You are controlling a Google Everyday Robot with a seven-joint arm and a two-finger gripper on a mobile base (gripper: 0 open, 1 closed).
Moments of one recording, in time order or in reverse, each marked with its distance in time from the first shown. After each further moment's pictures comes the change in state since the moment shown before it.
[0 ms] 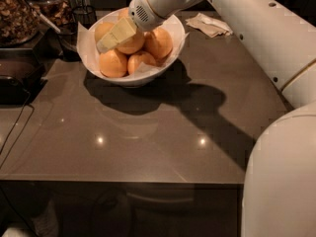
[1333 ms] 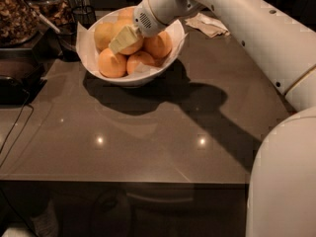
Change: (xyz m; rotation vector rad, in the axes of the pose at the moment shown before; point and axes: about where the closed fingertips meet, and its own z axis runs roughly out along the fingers) arm 0.012 -0.010 0.009 0.022 -0.007 -0.013
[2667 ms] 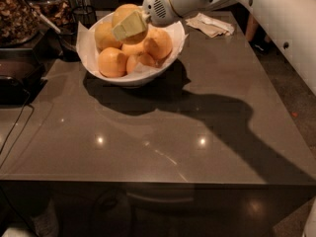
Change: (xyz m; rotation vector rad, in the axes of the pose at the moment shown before) arm -0.018 0.018 -0.066 0.017 -0.172 0.001
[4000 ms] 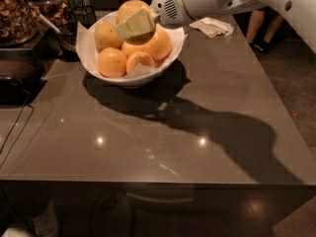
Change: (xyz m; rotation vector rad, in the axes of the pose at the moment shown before) arm -0.002 0.034 -0.041 0.042 -0.061 0.025
